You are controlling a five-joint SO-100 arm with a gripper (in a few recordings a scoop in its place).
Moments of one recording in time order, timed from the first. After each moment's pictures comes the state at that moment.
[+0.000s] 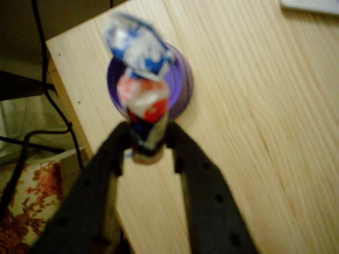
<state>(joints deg) -73.4 131.0 109.5 52.0 18.2</state>
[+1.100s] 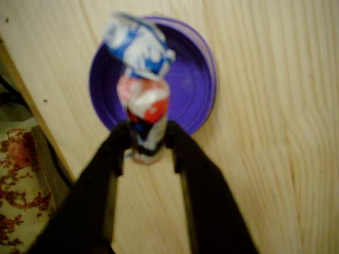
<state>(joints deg) -76.9 96.8 95.2 47.0 14.7</state>
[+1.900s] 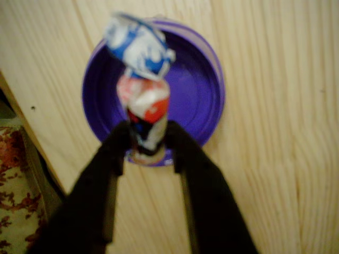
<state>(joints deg) -77.8 92.0 94.8 43.4 13.2</state>
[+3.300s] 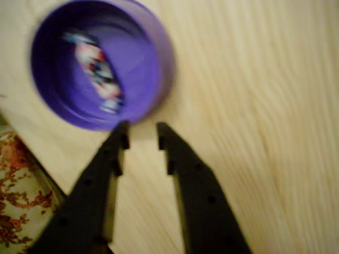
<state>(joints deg) -68.2 104.2 100.2 52.8 14.1</state>
